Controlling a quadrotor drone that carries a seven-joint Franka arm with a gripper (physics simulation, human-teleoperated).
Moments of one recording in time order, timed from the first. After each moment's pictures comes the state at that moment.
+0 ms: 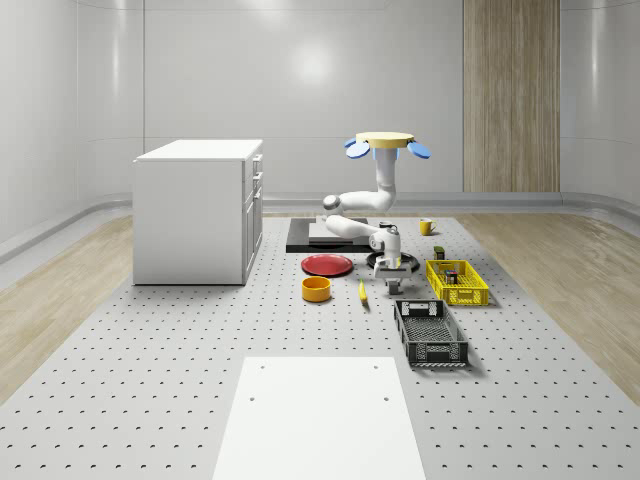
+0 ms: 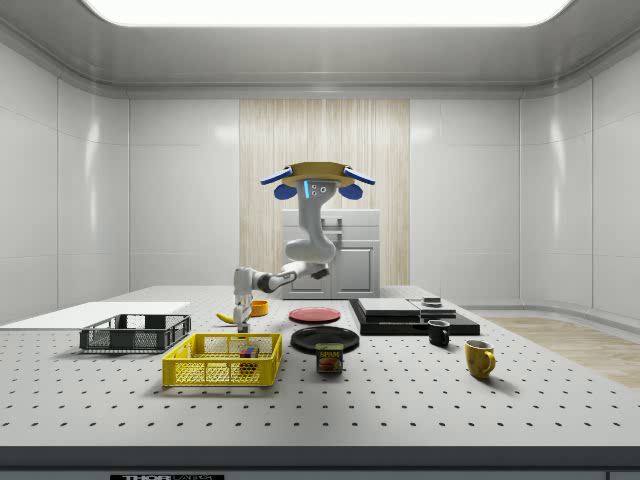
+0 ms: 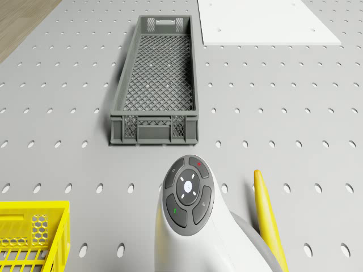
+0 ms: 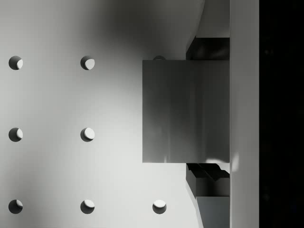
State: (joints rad) arm -1.25 -1.43 1.05 -2.69 -2.10 1.66 1.64
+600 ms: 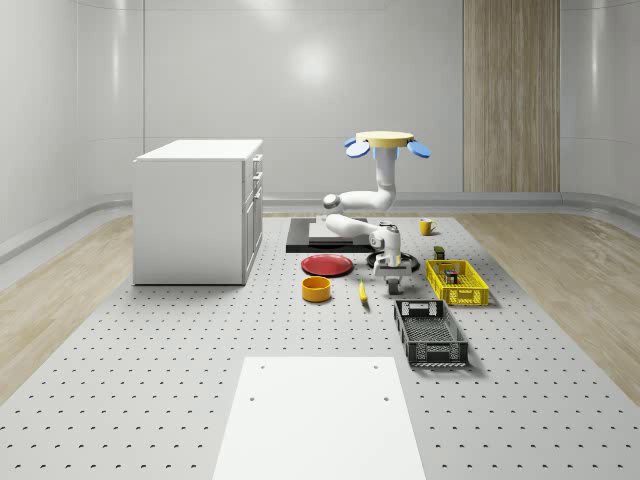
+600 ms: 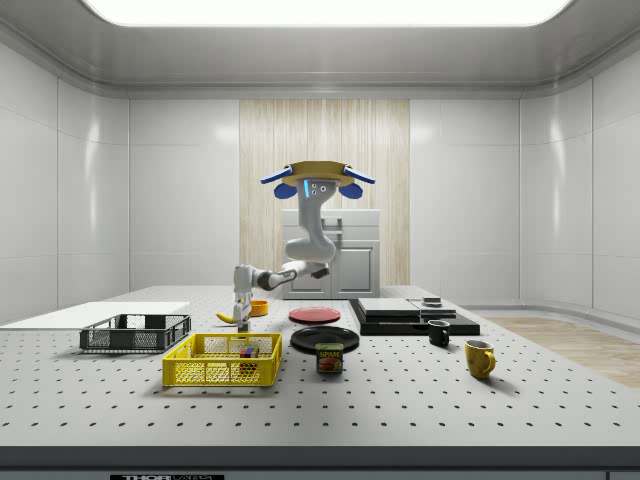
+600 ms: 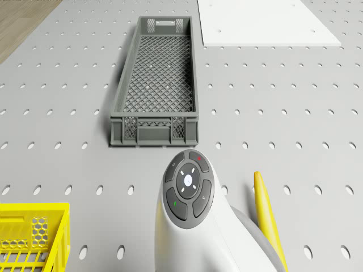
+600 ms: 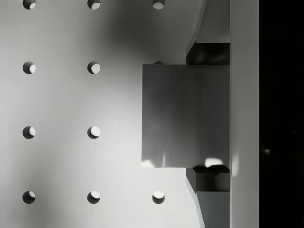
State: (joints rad) arm -1.24 -1.43 1.08 -2.70 -2.07 1.64 1.64
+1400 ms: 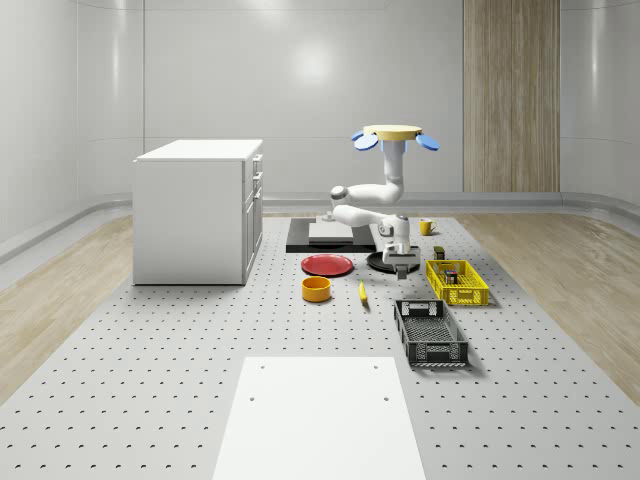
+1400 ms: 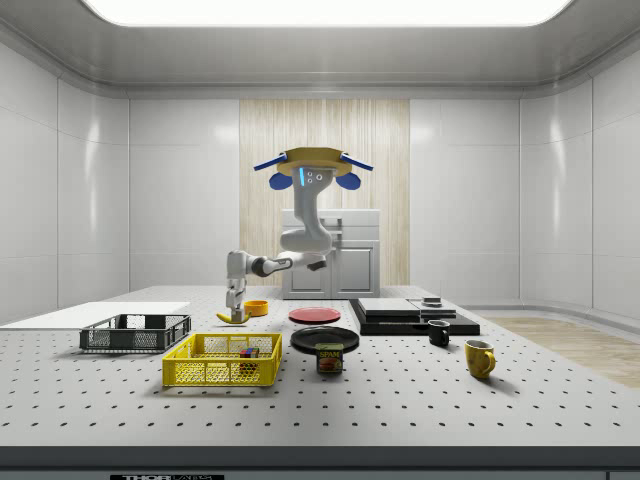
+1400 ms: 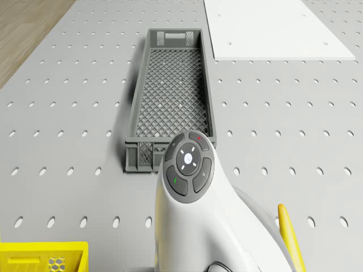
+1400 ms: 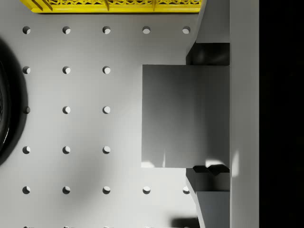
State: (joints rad) arm -1.22 -1.44 1.15 -2.74 -2.00 1.61 1.64
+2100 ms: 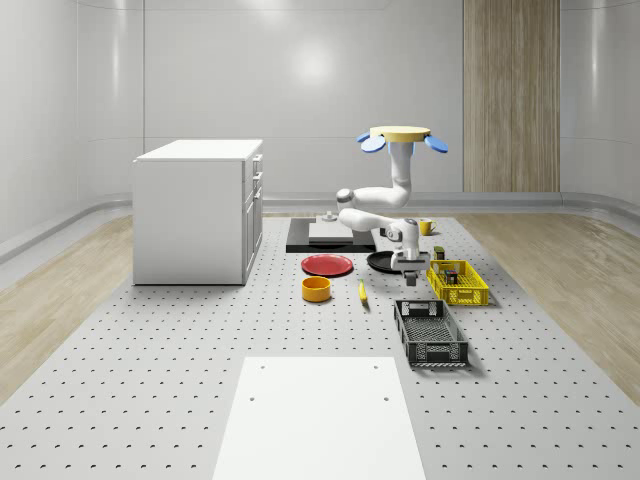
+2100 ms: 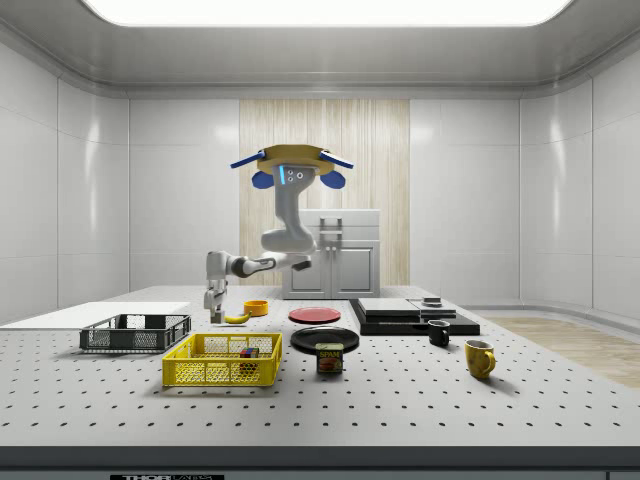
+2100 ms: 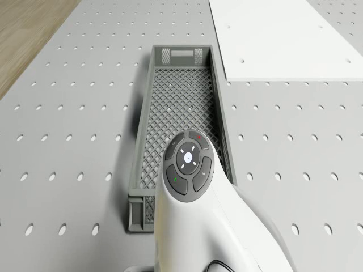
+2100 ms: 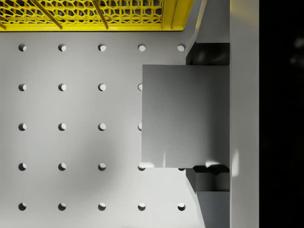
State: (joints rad) arm -1.23 -1.45 1.16 -2.74 -2.00 1.61 1.64
